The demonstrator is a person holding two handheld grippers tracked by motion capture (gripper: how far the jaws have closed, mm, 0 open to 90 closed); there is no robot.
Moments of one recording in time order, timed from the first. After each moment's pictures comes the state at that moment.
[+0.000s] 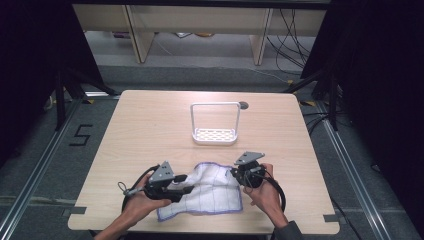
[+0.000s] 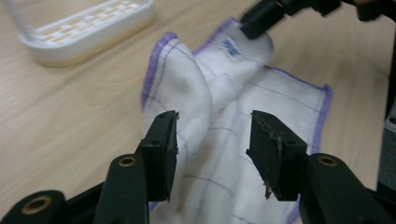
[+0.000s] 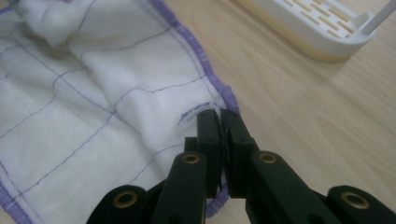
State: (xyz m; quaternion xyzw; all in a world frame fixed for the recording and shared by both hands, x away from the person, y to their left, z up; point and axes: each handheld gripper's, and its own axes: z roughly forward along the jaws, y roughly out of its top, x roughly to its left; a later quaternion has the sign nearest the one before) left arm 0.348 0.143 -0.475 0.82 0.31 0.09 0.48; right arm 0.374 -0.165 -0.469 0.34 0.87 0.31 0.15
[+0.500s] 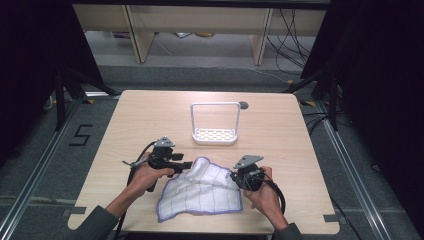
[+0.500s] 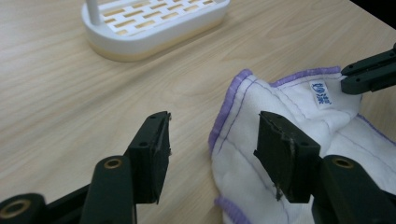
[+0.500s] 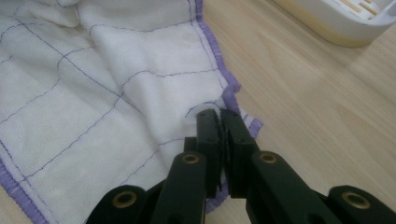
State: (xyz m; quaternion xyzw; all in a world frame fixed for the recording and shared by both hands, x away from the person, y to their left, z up) left arm 0.425 0.132 -0.485 0.81 0.38 0.05 0.44; right arm 0.369 -0.165 -0.477 0.35 0.88 0.30 0.14
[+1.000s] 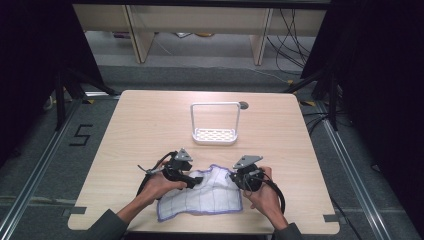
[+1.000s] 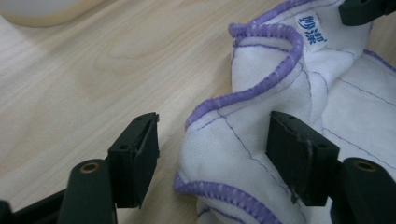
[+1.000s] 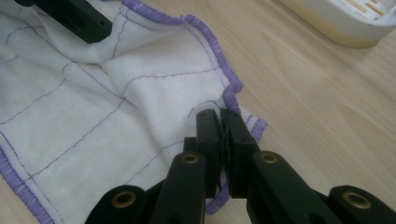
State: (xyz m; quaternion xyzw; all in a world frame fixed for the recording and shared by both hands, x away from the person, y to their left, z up) left arm 0.404 0.097 -0.502 0.87 0.32 0.06 0.37; right arm 0.369 -0.163 -0.478 0.34 0.88 0.31 0.14
